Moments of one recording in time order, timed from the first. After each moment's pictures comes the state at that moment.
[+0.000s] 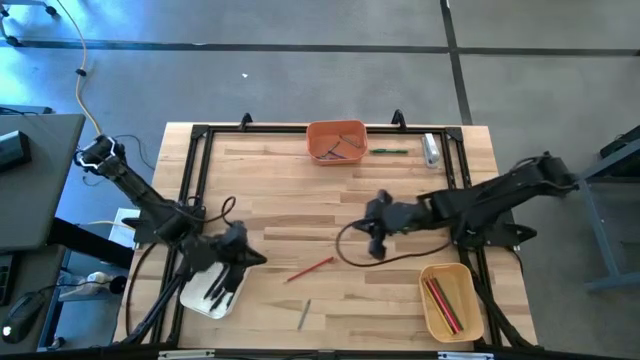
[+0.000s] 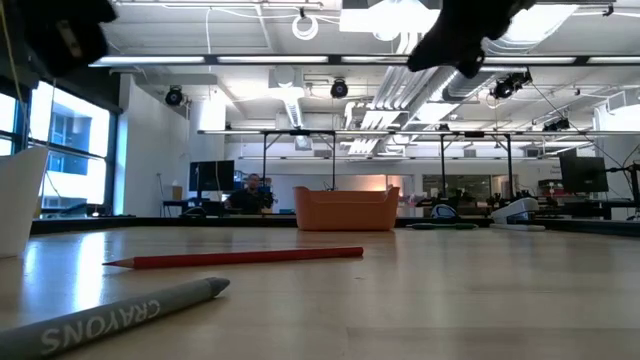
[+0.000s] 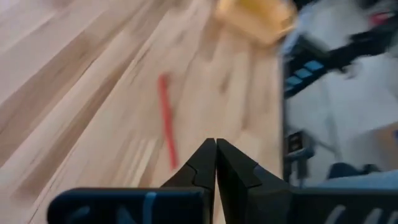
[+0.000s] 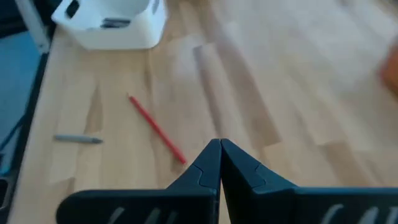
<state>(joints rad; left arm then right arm) -0.61 1.05 0.68 -0.31 -0.53 -0.95 0.26 1.26 0.89 -0.30 0.28 0.41</state>
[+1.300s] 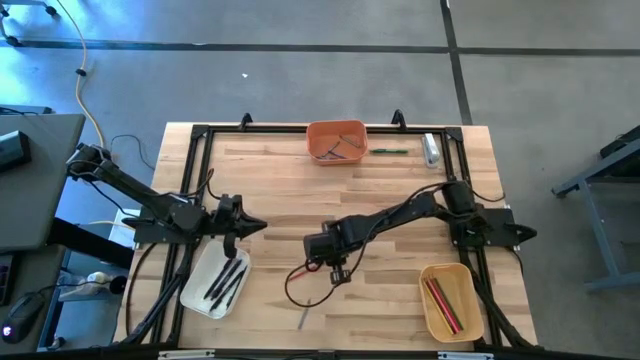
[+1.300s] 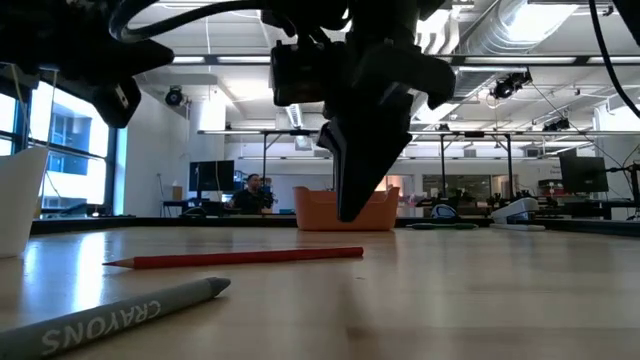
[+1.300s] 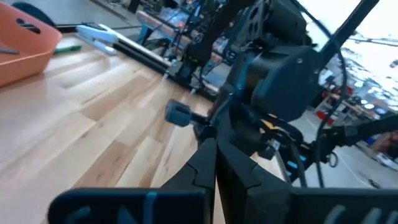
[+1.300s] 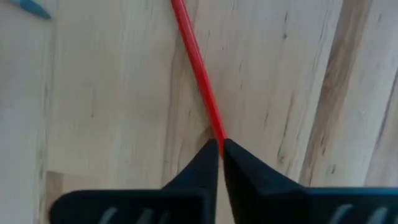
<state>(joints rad) -0.35 0.71 0.15 0.46 -0.50 -0.55 0.23 2.13 1.63 -0.80 -0.04 0.06</state>
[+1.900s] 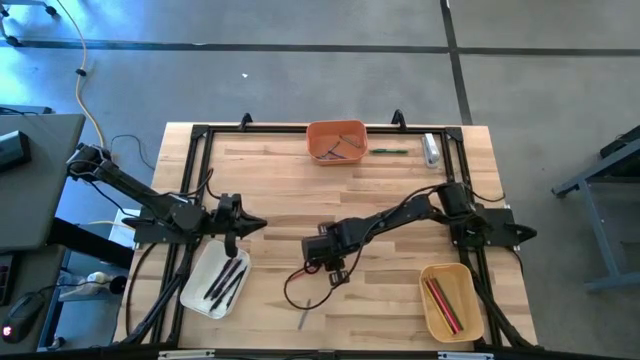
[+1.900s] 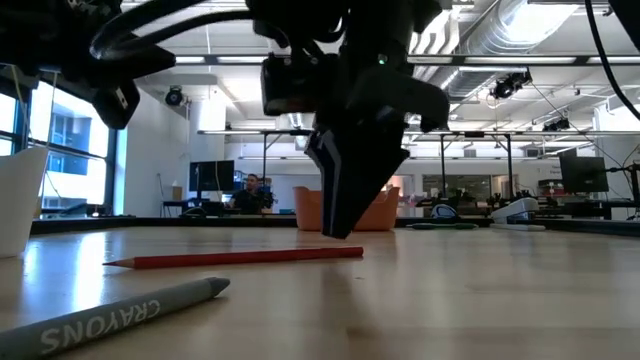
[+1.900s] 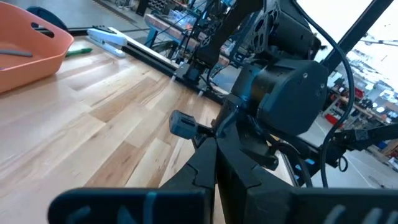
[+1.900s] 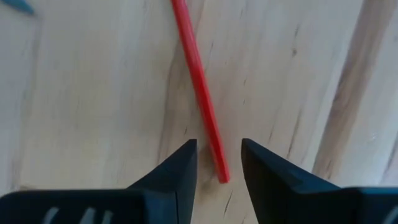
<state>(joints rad) -0.35 0.71 0.15 0.44 -0.54 -0.55 0.23 2.16 1.63 -0.76 -0.02 -0.01</state>
